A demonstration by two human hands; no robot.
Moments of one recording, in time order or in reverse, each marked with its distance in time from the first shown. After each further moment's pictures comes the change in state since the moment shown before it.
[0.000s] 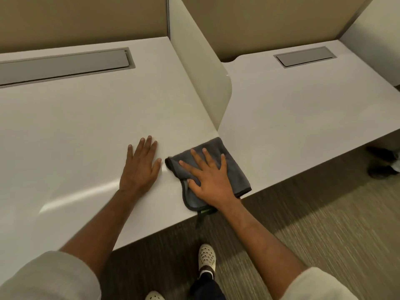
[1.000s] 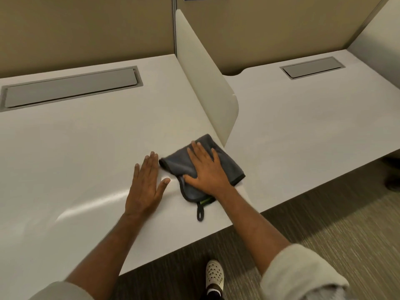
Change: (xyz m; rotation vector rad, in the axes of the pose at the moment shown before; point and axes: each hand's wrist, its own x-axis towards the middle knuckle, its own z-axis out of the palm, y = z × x) left_hand -0.005 0.007 -0.012 -0.190 0.053 0.003; right_hand 0.096 0.010 -0.003 0.063 -0.090 -0.015
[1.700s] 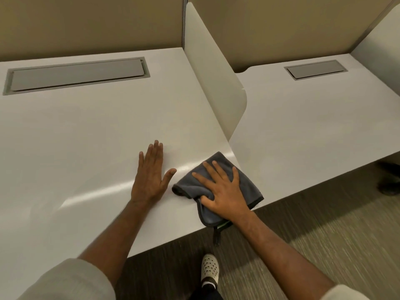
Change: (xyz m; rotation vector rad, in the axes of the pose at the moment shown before) left_hand -0.003 0.000 -0.002 0.002 0.019 0.016; right_hand -0.095 -0.003 0.007 -0.101 -0.021 -0.022
